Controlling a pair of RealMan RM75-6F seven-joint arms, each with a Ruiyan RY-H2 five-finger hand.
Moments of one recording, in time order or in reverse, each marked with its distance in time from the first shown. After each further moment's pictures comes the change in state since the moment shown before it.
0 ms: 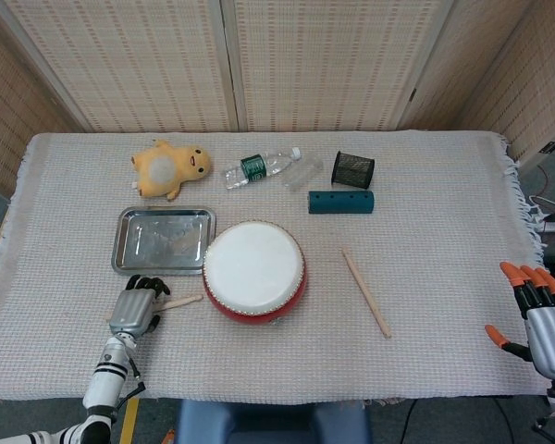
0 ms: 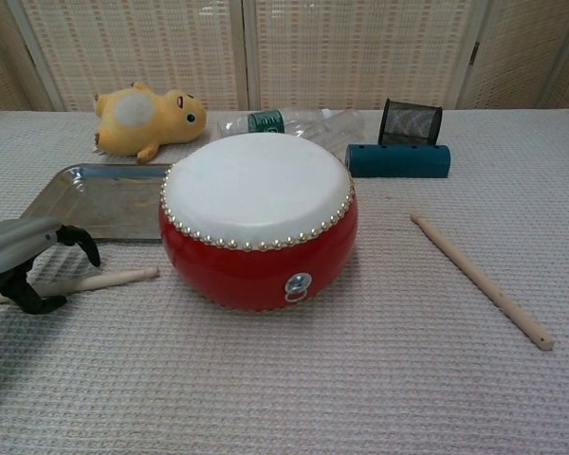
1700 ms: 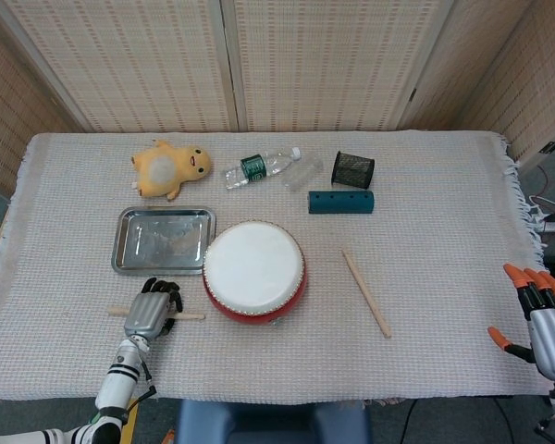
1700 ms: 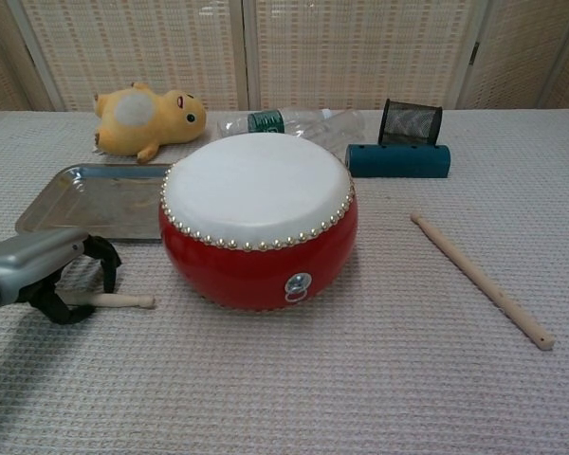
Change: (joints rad) left arm -0.042 -0.052 0.046 0.028 0.001 -0.003 -0.057; right arm -0.009 0.007 -0.002 -0.006 0.018 -0.011 0.006
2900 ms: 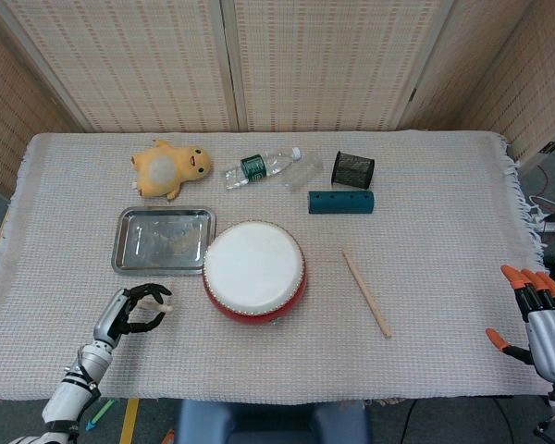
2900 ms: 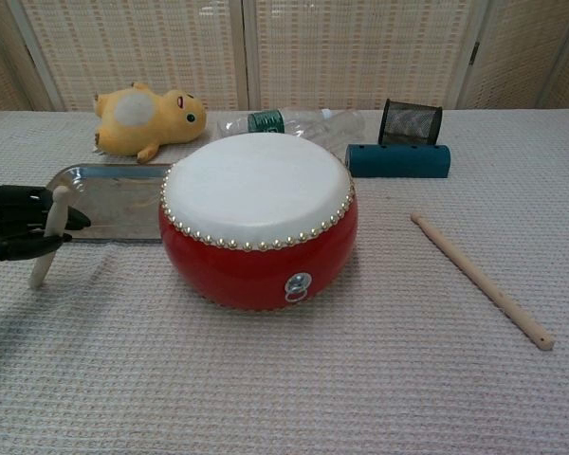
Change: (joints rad) left arm 0.164 0.305 -0.076 -0.183 0.303 -0.165 -1.368; right arm -0.003 0.006 -0.004 -0.014 -0.016 0.004 -0.006
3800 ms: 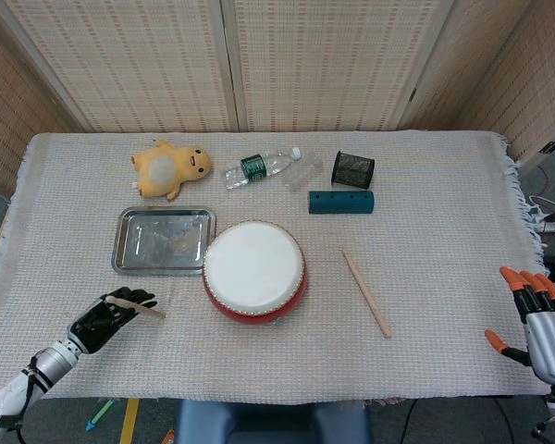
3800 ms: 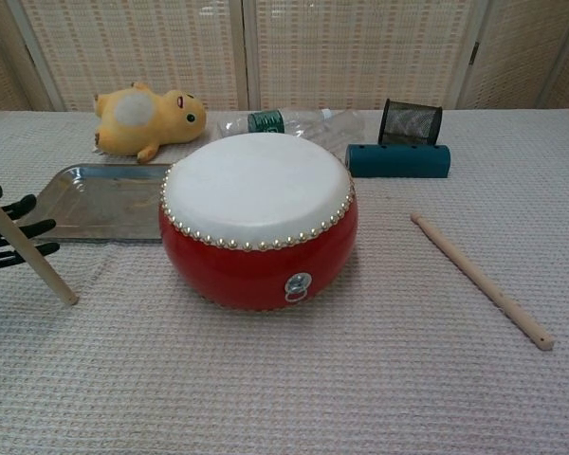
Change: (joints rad) left arm -0.134 0.095 0.255 0.433 0.557 0.083 -1.541; right arm -0.006 -0.003 -0.004 -0.019 0.003 0.000 -0.029
